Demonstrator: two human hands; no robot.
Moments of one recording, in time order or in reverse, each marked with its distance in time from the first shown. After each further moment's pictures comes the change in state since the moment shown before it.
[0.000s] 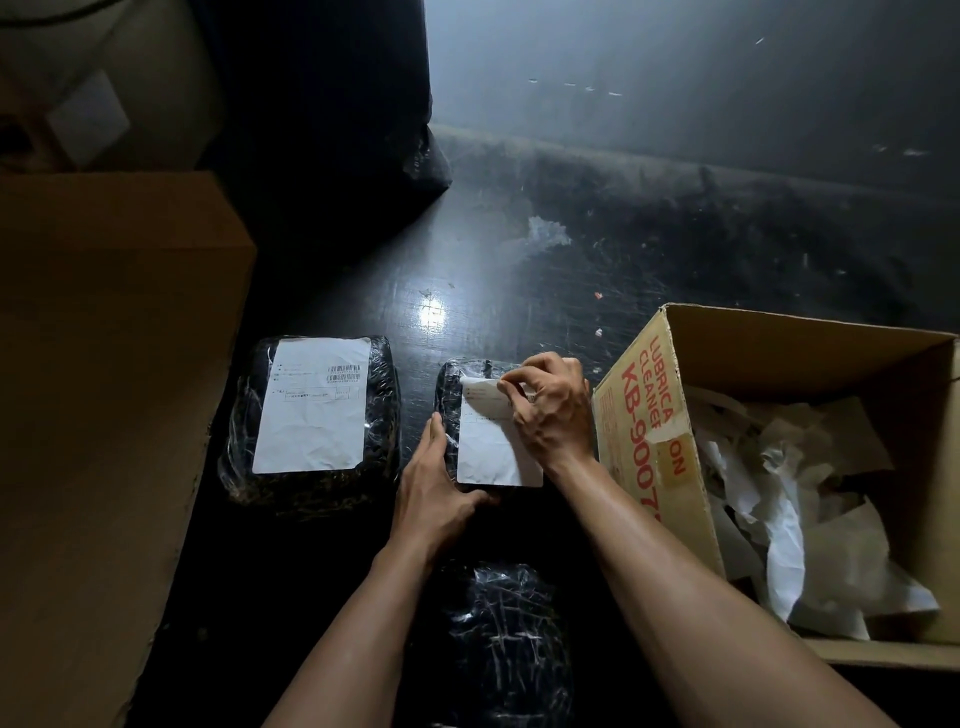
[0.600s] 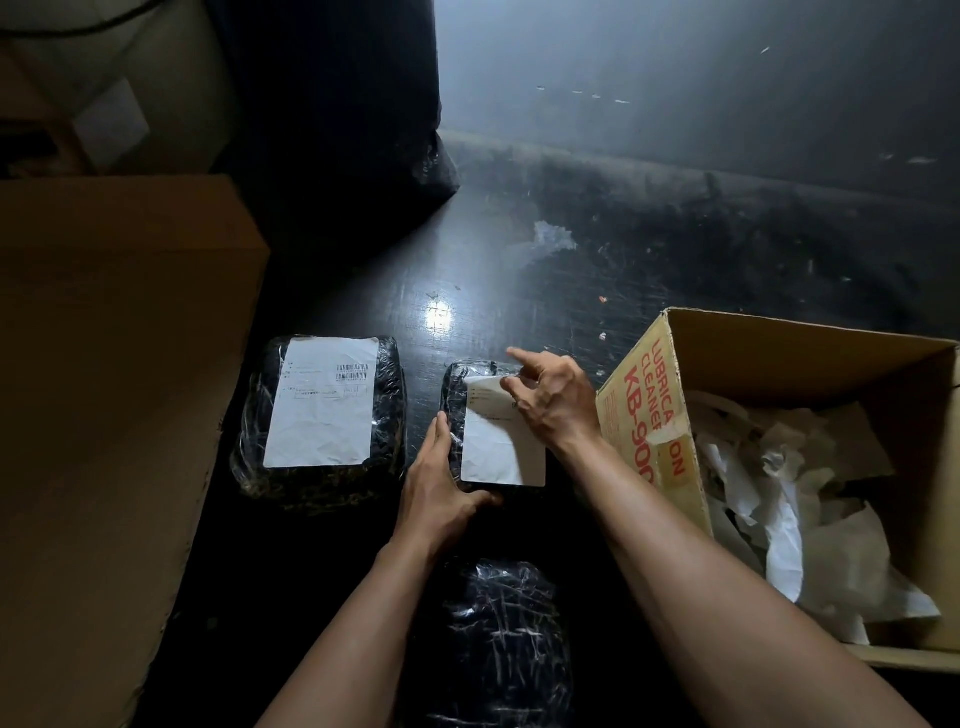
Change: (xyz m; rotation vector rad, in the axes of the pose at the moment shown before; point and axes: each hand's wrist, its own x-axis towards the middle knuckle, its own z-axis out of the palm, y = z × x) left_hand -0.002 0.000 -0.002 -0.025 -0.009 -0.002; right_hand 0.016 -0.010 -0.016 0.038 -0.216 0.087
